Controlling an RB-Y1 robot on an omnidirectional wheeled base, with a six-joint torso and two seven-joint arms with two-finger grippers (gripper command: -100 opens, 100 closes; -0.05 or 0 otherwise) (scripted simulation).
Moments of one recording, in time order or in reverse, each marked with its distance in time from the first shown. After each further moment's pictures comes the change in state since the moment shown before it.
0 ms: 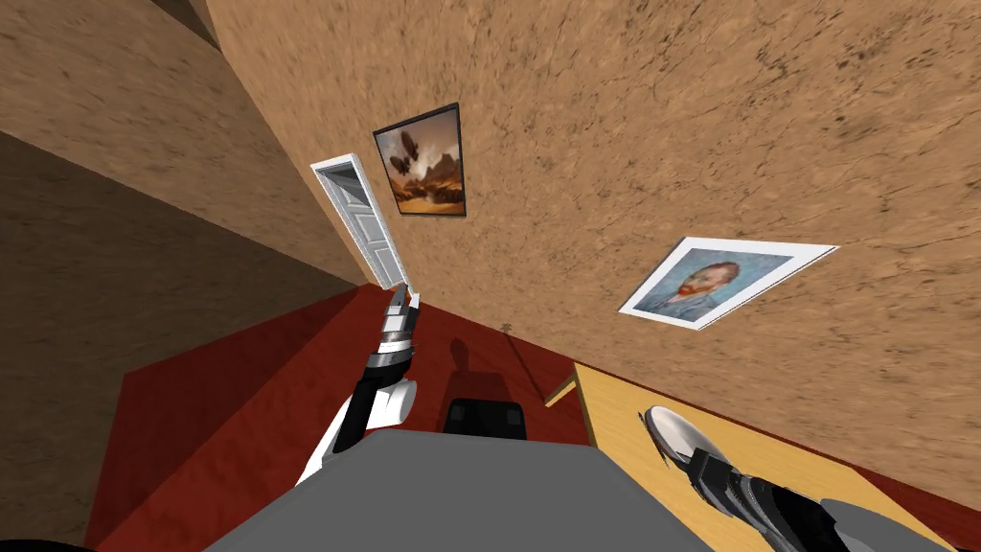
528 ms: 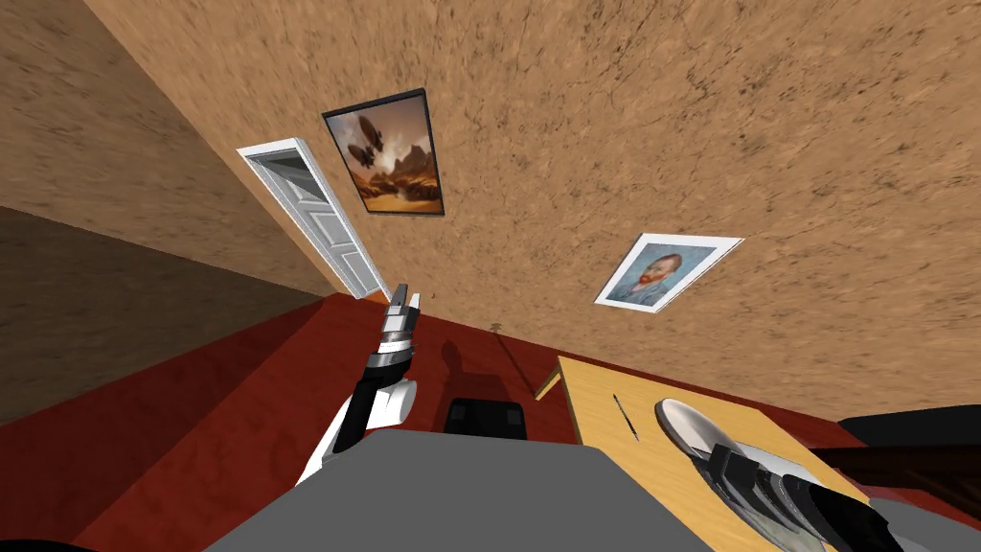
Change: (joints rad) left arm 0.000 0.000 0.000 0.000 0.000 0.000 0.000; right arm -0.010 -0.081 -0.020 0.051 -0.029 -0.119 -0.023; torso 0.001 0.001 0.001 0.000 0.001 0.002
